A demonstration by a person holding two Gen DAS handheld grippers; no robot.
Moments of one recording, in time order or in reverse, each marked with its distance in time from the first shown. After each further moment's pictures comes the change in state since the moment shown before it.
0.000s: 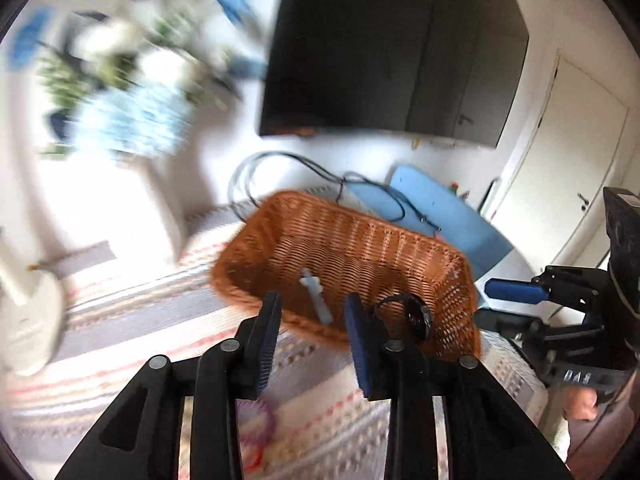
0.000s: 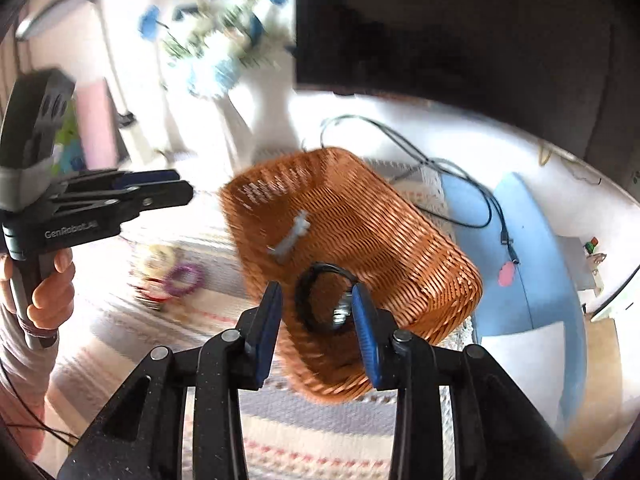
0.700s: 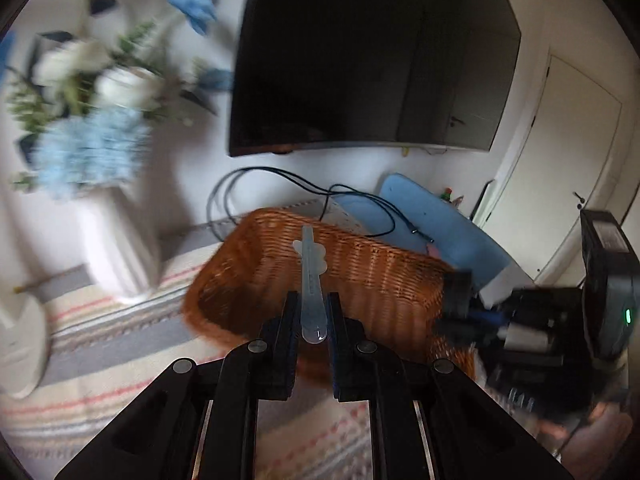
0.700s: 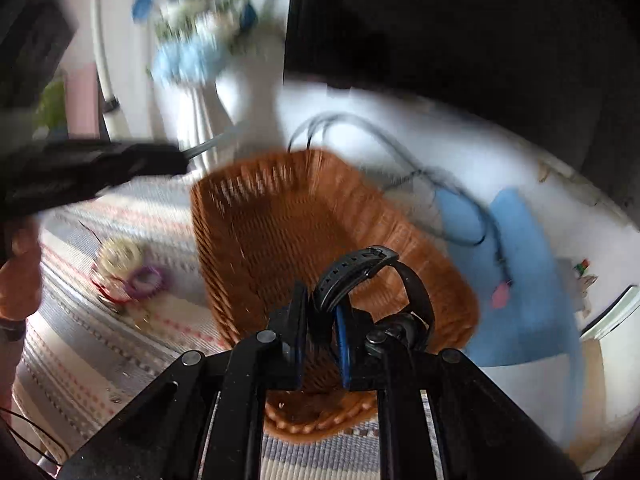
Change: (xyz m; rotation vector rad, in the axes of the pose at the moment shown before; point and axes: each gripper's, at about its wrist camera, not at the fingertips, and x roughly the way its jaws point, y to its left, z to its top) left arm 0.058 -0.022 0.025 0.021 -0.001 -0.037; right arm 0.076 -0.028 0.005 -0.057 0.079 -0.063
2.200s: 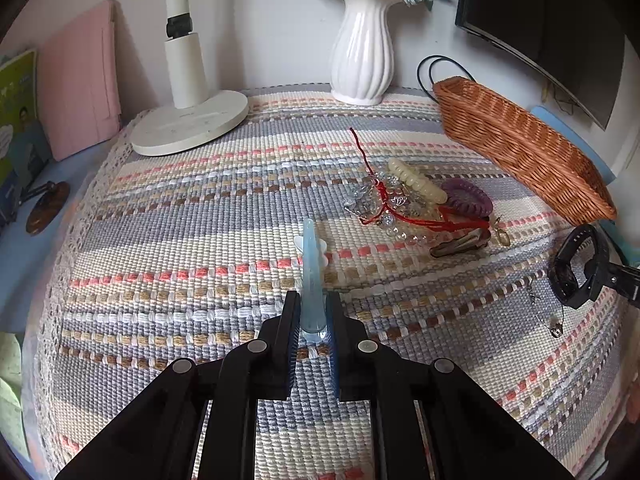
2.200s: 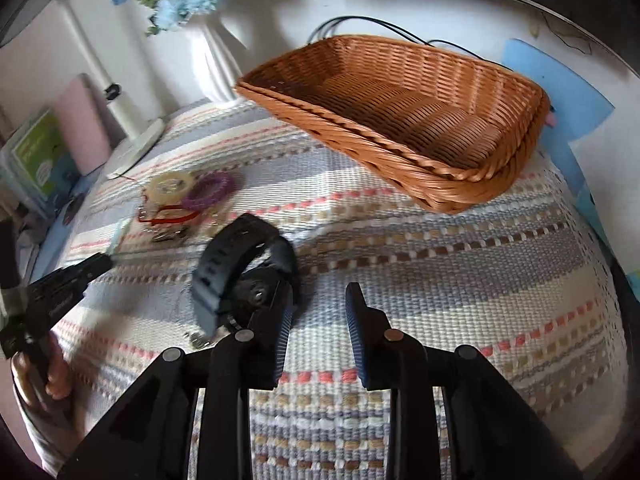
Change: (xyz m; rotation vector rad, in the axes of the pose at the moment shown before) left arm -0.092 0.121 -0.215 -0.220 0.131 0.415; right arm -0.010 0.078 -0.104 0.338 0.066 0.122
